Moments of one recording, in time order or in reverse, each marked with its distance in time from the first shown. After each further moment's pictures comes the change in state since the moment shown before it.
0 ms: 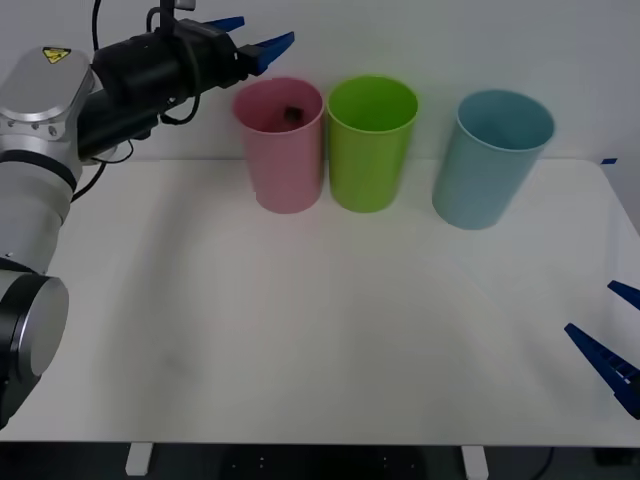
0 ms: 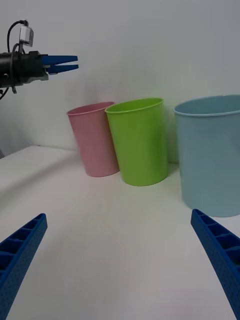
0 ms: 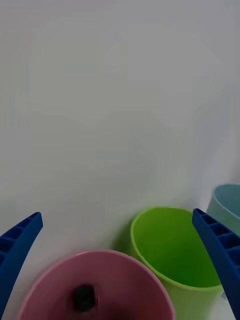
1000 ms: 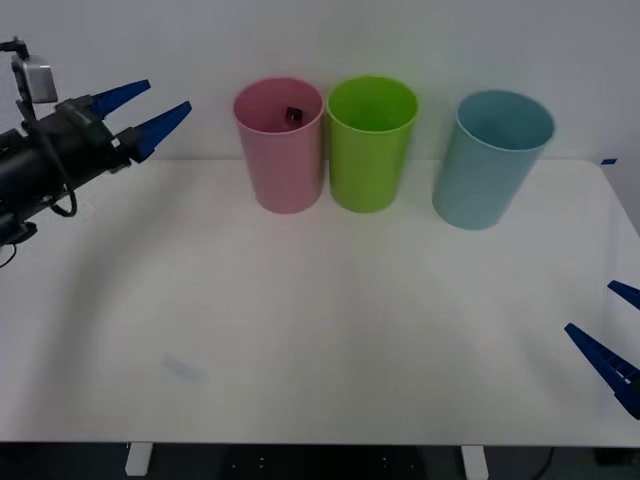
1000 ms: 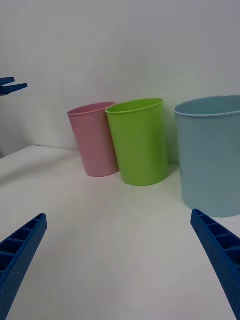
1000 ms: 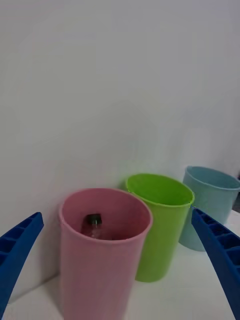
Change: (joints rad) right arm 0.000 0.000 0.000 0.000 0.000 0.000 0.000; left arm 0.594 0.184 0.141 -0.531 0.297 -0.151 -0.022
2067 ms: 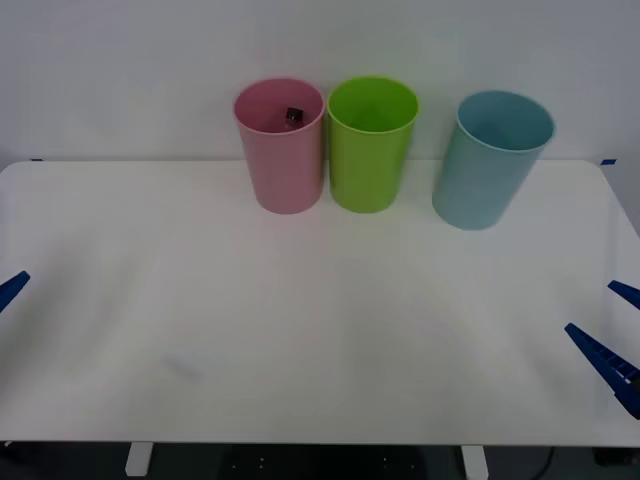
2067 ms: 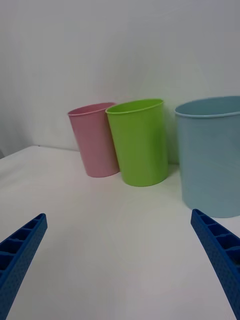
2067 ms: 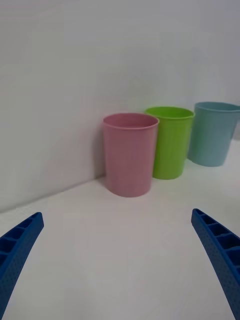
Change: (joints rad) right arm 0.000 0.000 0.000 0.000 0.000 0.000 0.000; left arm 0.707 0.058 0.380 -0.220 0.210 -0.251 -0.275
